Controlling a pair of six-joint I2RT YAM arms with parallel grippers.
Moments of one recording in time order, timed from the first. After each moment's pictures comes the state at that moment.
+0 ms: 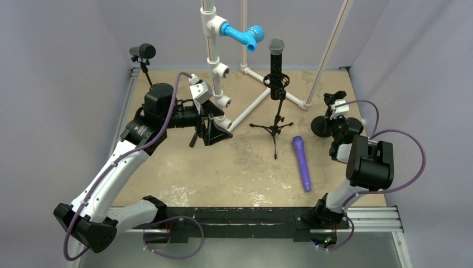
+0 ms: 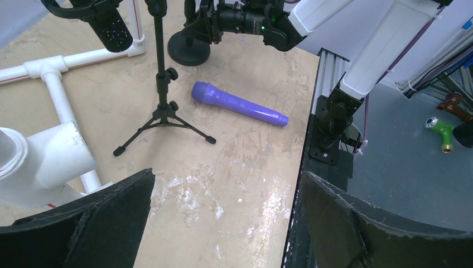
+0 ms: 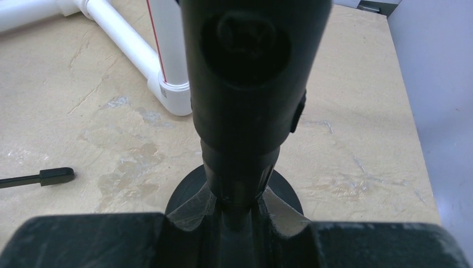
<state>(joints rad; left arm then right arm) -0.49 1.09 1.22 -0.40 0.79 -0.01 -0.31 1.66 0.50 0.93 -0.37 -0.22</state>
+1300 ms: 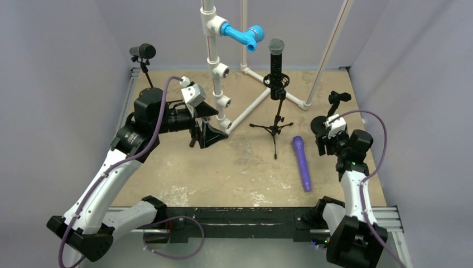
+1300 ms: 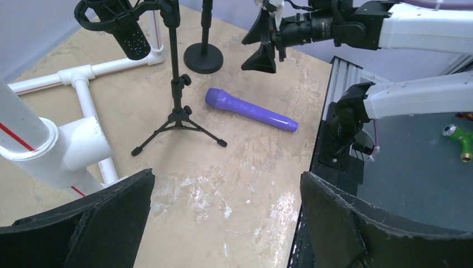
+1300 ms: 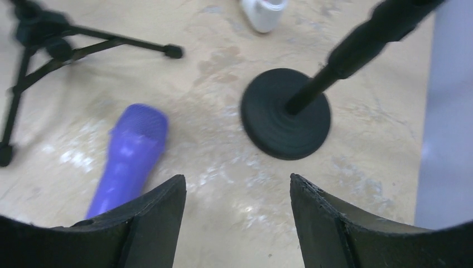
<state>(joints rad) -0.49 1.01 1.22 -0.43 0.73 -0.01 -0.35 0.93 0.44 0.00 -0.47 -0.49</state>
